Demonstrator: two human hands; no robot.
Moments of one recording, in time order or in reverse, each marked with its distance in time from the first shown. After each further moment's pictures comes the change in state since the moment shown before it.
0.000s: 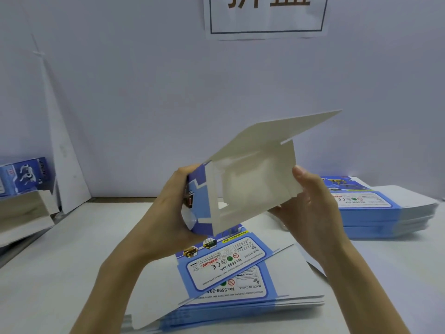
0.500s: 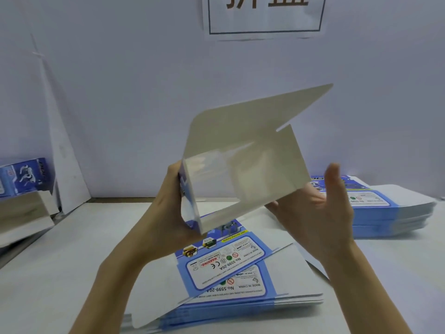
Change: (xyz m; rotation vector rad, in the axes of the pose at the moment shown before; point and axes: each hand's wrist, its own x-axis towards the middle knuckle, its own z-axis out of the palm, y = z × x) left_hand -0.005 -0.001 0.002 0.023 0.038 0.038; right_hand -0.005 -0.003 0.003 0.034 -0.229 -0.036
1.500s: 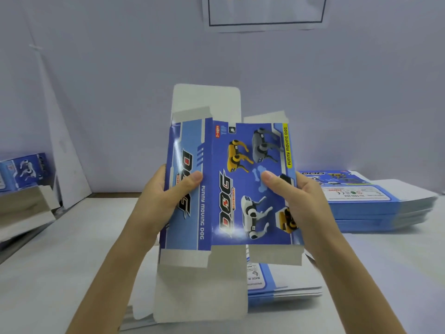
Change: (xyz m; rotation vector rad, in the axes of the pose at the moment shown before) left_hand 0.013 -0.006 0.004 -0.541 0.186 -0.476; right_hand 0.004 0.012 -0.005 -0.481 0.465 0.053
